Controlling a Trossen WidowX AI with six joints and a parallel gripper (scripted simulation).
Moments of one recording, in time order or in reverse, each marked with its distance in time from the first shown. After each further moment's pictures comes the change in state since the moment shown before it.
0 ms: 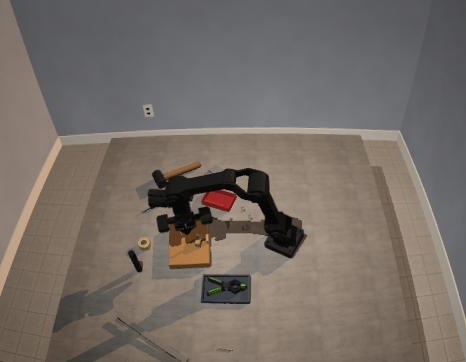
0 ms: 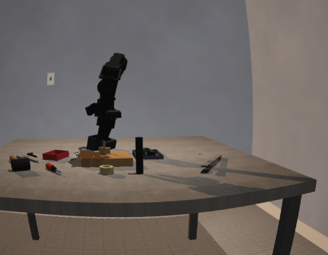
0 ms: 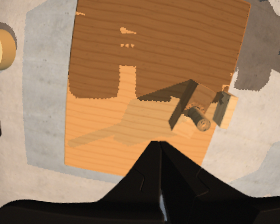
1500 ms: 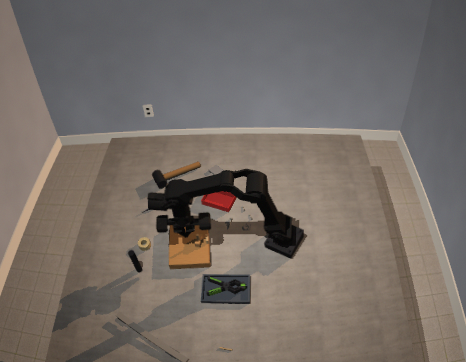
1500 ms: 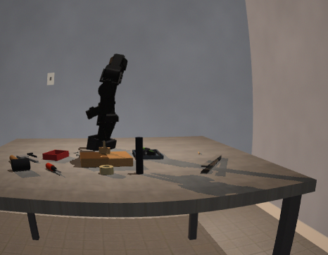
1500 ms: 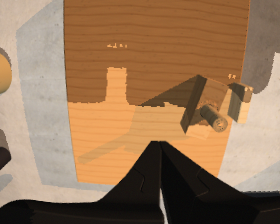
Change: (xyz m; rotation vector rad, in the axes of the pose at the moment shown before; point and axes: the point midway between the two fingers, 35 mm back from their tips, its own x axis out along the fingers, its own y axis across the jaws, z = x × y) arm 0.014 0.005 -0.001 0.153 -0.002 0.011
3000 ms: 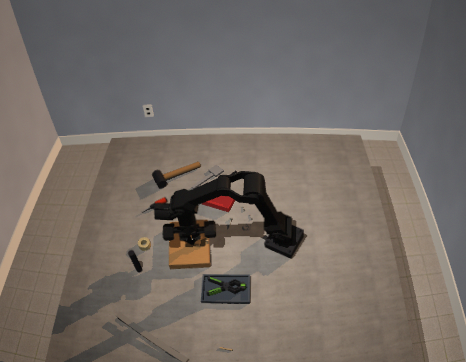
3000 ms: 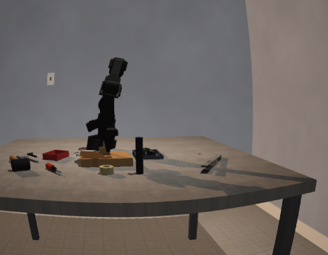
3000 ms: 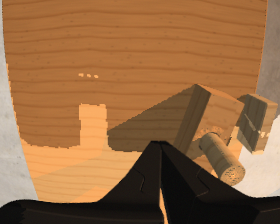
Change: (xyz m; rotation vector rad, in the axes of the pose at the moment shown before) arm 0.048 -0.016 0.000 0.009 0.004 -0.023
